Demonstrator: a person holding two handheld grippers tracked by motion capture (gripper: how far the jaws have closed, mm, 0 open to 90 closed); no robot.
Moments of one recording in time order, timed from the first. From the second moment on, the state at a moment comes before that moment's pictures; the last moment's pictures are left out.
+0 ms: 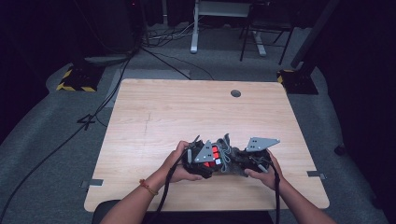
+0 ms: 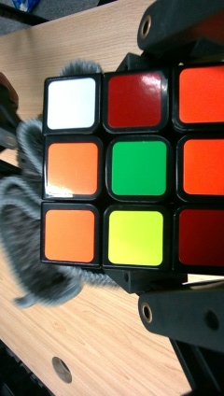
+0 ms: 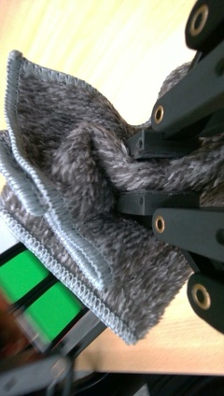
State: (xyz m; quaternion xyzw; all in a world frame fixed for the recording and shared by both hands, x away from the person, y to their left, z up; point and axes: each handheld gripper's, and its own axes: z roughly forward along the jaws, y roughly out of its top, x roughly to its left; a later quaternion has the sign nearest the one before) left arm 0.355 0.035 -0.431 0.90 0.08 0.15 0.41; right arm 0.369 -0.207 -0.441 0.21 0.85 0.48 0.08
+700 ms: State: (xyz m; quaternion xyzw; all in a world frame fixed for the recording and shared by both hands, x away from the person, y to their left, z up) left arm 0.354 0.031 -0.431 0.90 0.07 0.16 0.41; right arm 0.367 -0.206 -0.441 0.21 0.85 0.47 0.10
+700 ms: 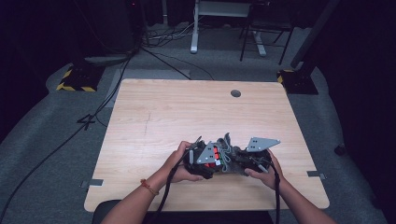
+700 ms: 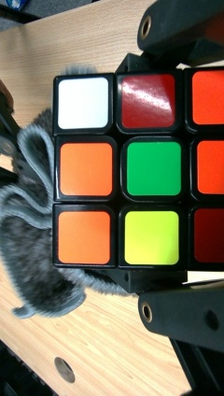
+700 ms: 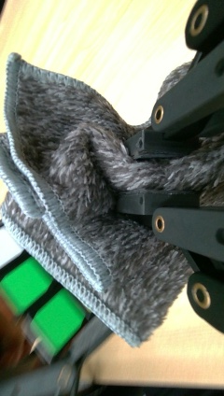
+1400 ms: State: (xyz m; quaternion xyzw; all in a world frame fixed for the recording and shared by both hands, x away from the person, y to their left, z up) left arm 0.353 0.031 -0.423 0.88 0.07 0.16 0.44; right arm 0.373 -0.211 -0.443 0.22 0.85 0.47 0.12
